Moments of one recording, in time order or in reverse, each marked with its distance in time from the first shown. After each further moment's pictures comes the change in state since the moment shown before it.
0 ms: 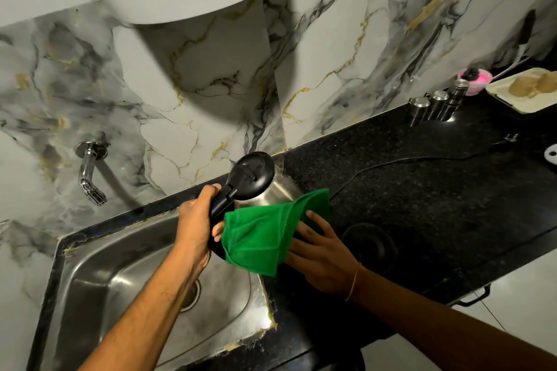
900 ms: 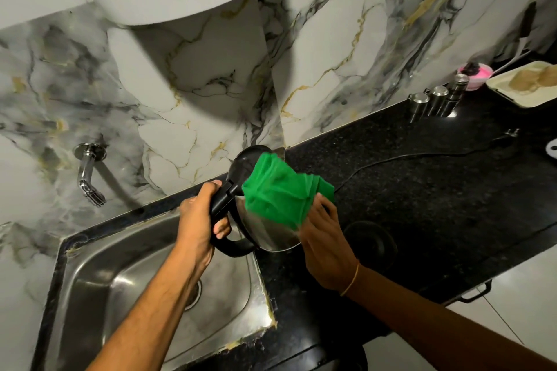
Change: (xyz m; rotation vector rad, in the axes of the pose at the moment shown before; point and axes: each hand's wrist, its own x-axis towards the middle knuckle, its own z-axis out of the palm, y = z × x) left_hand -0.007 0.004 0.014 -0.057 -0.045 0.039; right_hand 0.021 -0.002 -0.013 0.299 0.166 0.364
